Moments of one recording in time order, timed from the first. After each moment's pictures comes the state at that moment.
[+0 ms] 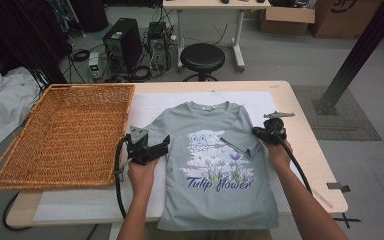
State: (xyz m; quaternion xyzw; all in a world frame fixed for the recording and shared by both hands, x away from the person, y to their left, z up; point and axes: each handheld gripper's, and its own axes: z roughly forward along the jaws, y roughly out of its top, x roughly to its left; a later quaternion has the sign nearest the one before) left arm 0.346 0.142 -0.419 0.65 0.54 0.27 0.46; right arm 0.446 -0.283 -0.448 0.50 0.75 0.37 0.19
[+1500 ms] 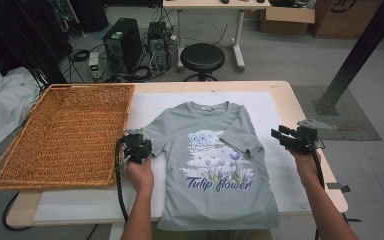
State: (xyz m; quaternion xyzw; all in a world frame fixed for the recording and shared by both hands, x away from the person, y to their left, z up) left arm 0.372 0.160 -0.446 0.63 0.67 0.21 0.35; right arm 0.387 -0.348 -0.416 0.46 0.71 0.48 0.23
